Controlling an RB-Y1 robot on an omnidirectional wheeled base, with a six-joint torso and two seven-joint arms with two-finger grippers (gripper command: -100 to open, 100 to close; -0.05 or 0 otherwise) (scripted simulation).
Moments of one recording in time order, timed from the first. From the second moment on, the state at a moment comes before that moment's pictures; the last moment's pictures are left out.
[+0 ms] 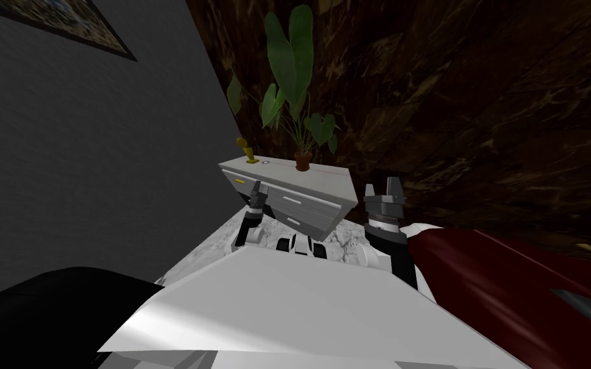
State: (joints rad) left arm 0.39 0.16 -0.04 -1.97 0.04 -0.58 0.05; right arm 0.52 -0.02 -0.01 -2.32 0.06 -0.44 -0.04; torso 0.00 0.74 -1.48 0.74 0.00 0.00
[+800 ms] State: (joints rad) left arm 0.33 0.13 -0.09 -1.75 0.02 -0.57 0.05; right arm 0.52 -0.02 -0.01 -2.32 0.06 -0.44 -0.04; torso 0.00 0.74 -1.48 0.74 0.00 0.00
